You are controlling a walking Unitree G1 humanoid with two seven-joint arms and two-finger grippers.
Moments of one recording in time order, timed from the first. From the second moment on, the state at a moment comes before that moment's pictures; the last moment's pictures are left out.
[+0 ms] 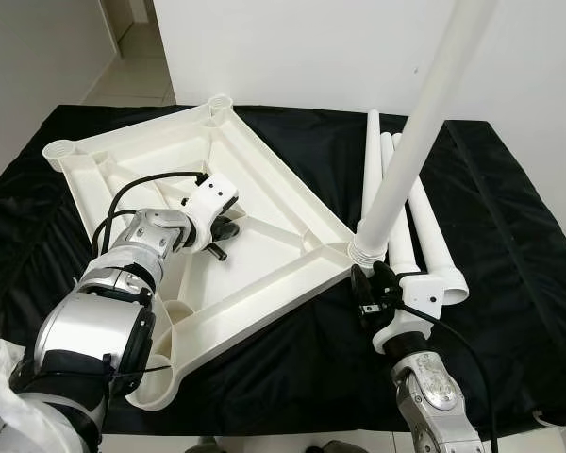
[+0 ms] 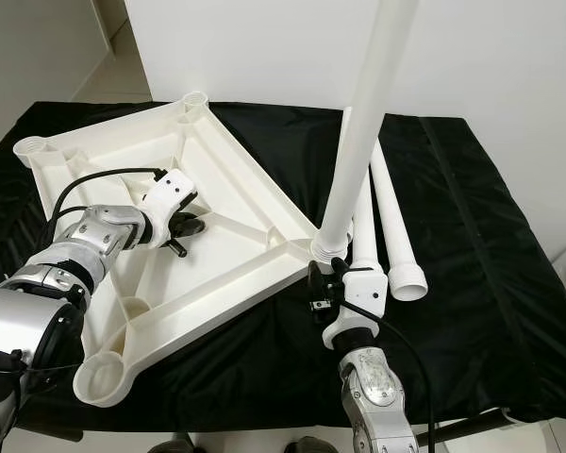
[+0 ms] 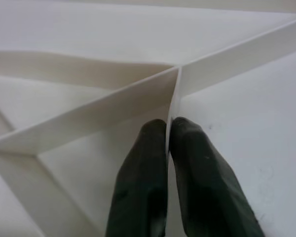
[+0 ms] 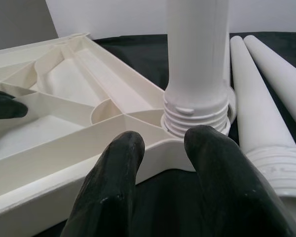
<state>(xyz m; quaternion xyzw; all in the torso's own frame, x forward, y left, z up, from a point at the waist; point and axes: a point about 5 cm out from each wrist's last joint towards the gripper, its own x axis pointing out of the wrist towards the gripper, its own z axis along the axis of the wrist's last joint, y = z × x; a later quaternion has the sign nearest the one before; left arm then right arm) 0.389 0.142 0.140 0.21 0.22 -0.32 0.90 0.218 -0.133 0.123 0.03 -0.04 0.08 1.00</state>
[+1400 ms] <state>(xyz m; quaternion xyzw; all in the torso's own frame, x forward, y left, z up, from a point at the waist) 0.385 0.198 0.145 0.22 0.23 -0.25 0.91 0.219 -0.134 0.123 0.02 -0.04 0.09 0.99</state>
